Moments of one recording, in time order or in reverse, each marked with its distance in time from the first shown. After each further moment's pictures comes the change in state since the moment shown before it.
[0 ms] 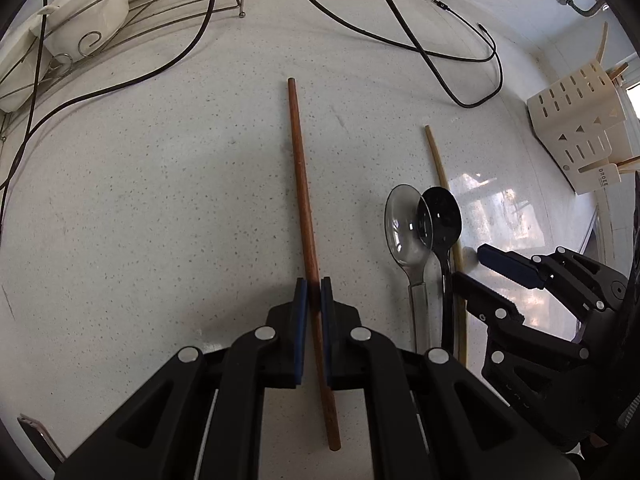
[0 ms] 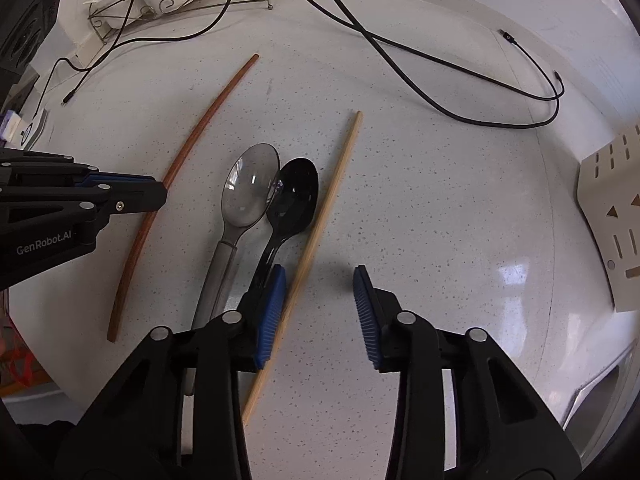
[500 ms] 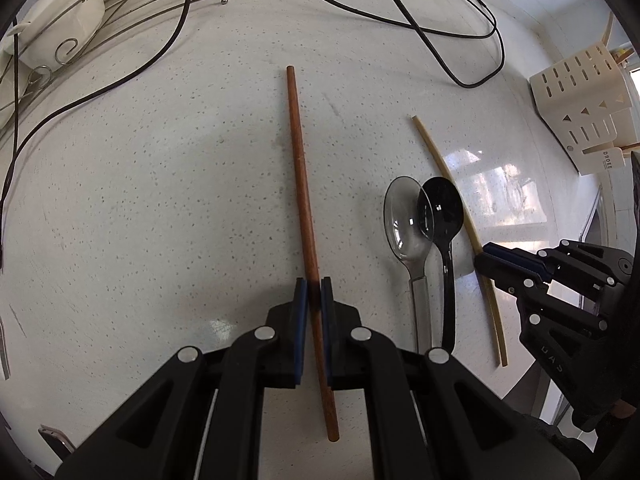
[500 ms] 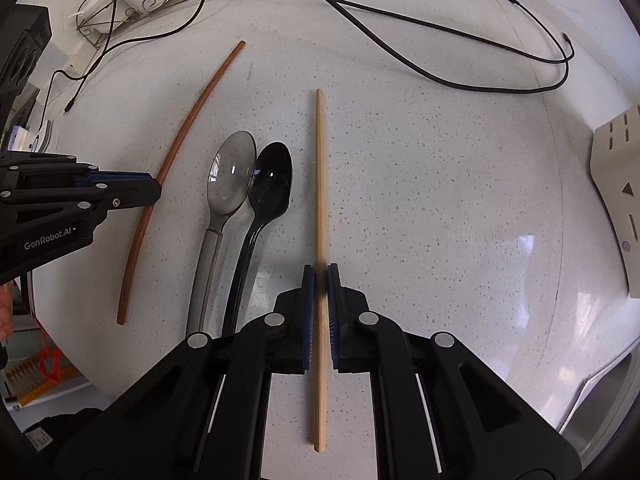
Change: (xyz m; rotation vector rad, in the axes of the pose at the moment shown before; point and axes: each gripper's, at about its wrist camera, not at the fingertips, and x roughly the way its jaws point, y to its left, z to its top) left arm 0.009 -0.013 0.009 0.045 0.098 0.008; right arm 0.000 -0.027 0.006 0.071 0.106 0.099
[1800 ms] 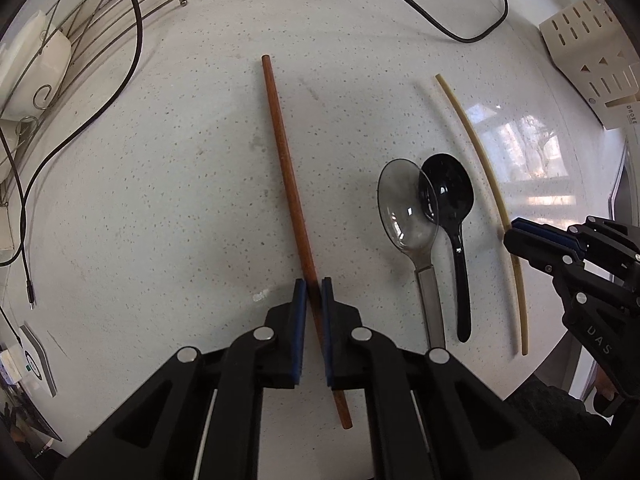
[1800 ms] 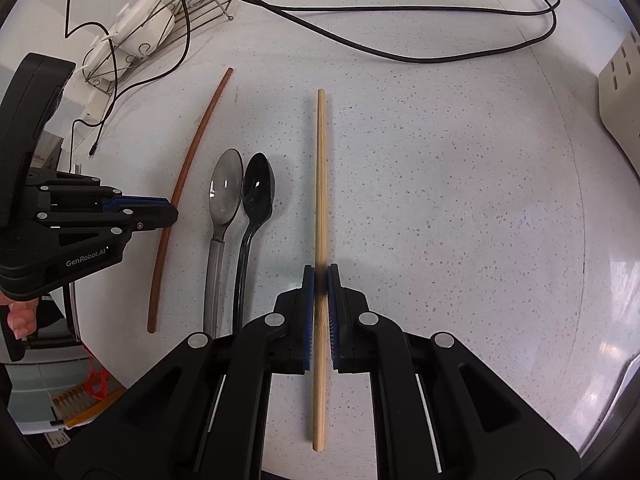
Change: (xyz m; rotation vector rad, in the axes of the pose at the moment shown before) left arm 0.036 -0.050 0.038 0.107 0.129 0.140; right arm -0.015 -0.064 -0.018 0.136 -0.051 0.182
